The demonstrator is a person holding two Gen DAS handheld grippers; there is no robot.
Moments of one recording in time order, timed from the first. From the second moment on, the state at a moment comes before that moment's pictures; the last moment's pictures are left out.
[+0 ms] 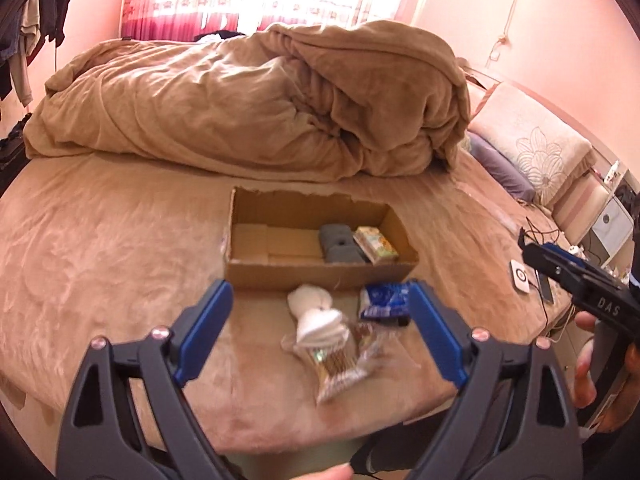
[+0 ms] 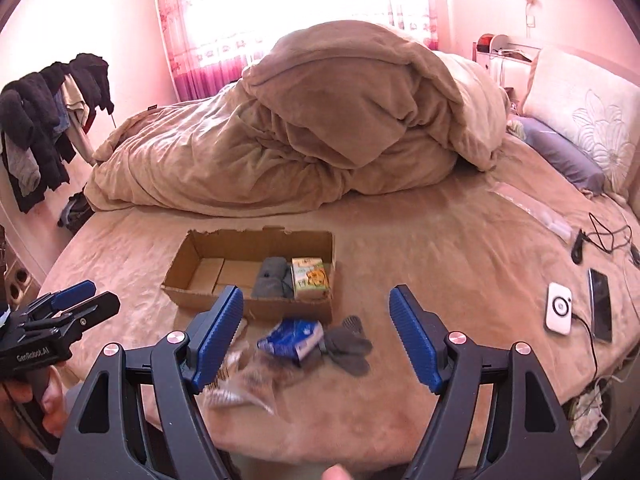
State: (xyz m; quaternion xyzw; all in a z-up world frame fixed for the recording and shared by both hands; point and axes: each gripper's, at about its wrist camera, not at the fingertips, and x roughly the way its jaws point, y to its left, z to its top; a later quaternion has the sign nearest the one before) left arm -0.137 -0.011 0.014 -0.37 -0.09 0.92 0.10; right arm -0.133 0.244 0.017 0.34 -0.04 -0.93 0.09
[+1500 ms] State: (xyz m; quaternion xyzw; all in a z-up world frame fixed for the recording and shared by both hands) left arm -0.163 0.042 -0.157 -0.47 -0.08 0.87 0.11; right arm -0.164 0.217 -0.159 0.51 -0.15 -0.83 0.19
